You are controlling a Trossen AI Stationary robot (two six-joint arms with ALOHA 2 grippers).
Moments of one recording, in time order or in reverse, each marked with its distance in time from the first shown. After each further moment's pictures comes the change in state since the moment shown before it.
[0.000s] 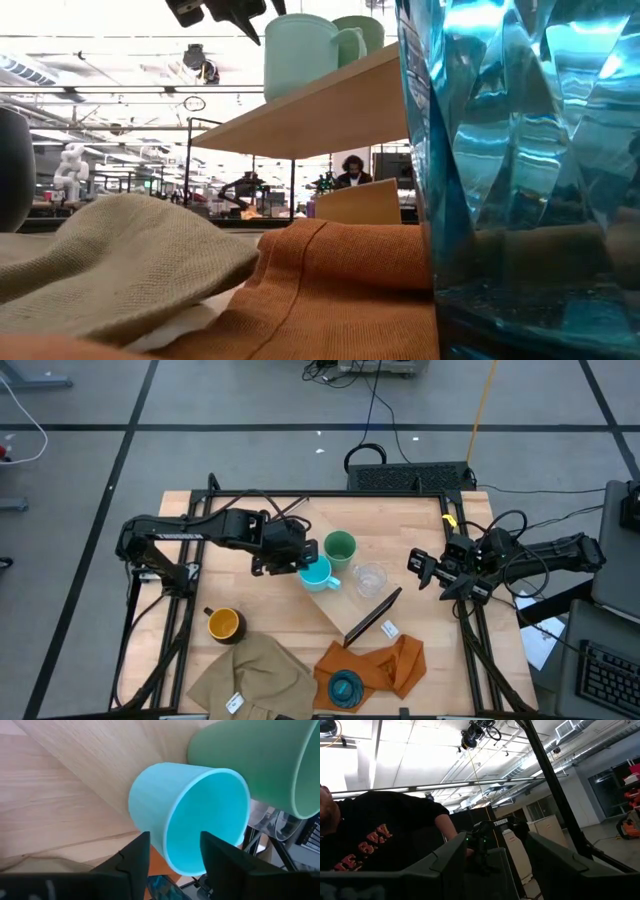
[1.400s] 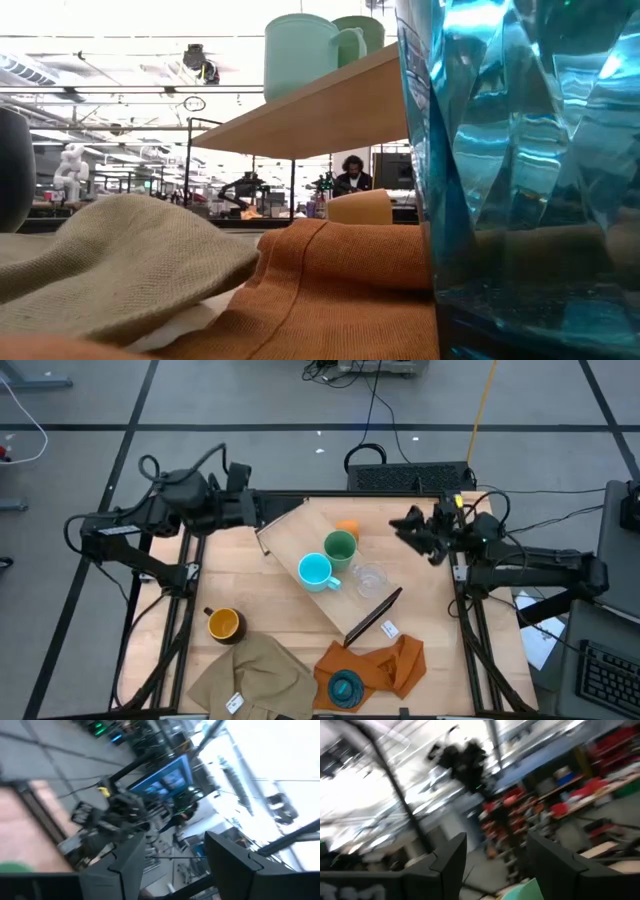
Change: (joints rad) left arm -0.029 -0.298 0.000 0.798 -0.217 0.621; right arm -0.346 0.001 0.000 -0.229 0.334 -0.120
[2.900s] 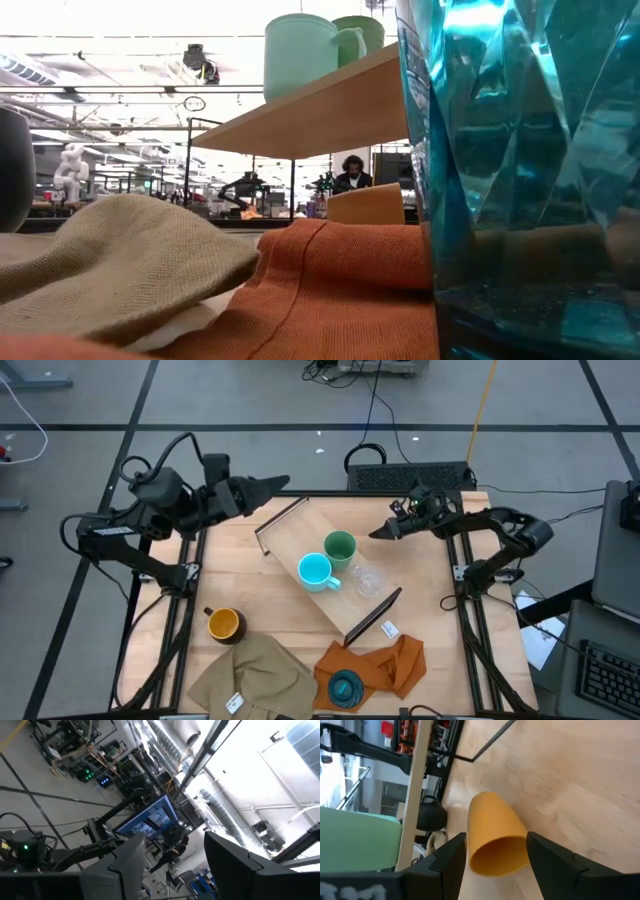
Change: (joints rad) left arm -0.050 -0.025 0.000 0.189 -0.179 0.129; right arm -0.608 0.791 0.000 -0.189 -0.674 0.093
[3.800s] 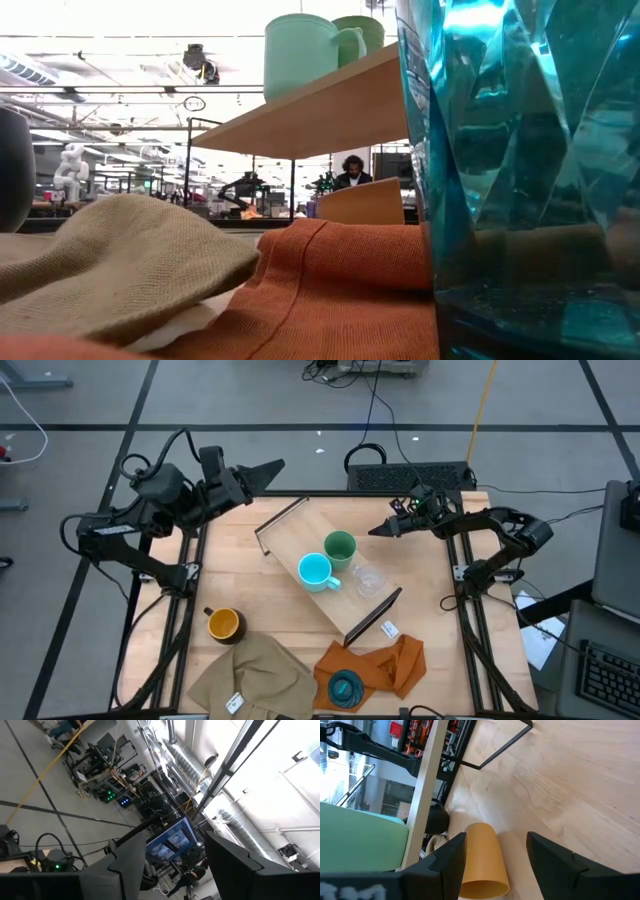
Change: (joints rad) left arm 0.028 0.000 0.000 -0.002 -0.127 0.022; right arm 0.005 0.004 0.000 0.068 0.002 -0.014
